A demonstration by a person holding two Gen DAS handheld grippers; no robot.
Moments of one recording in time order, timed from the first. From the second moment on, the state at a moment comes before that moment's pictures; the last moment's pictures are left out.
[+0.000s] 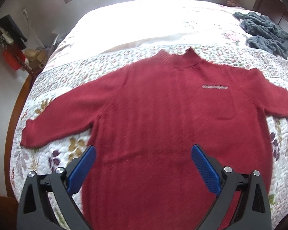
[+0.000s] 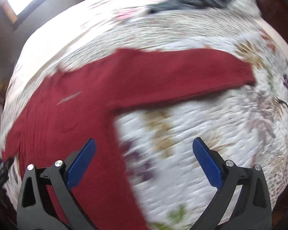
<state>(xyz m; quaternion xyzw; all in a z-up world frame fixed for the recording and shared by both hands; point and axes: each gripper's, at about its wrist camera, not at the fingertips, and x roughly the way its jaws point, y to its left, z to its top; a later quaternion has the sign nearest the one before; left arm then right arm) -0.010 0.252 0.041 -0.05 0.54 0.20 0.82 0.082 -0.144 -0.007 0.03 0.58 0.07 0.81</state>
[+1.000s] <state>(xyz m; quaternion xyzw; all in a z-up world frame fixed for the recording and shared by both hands) 0.091 0.168 0.006 -0.07 0.54 0.19 0.82 0.272 -0.374 -0.097 0.06 0.65 -0.01 0.76</state>
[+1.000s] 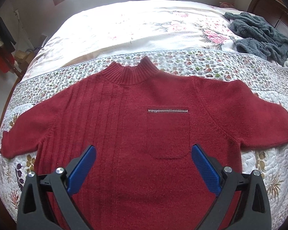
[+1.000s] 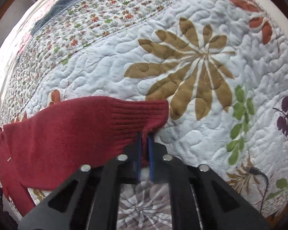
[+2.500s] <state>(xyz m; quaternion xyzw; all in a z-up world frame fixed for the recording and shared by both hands) 0.039 0.306 -0.022 -0.13 0.55 0.23 0.79 0.177 0.066 -0.103 0.03 0.65 0.30 0.70</state>
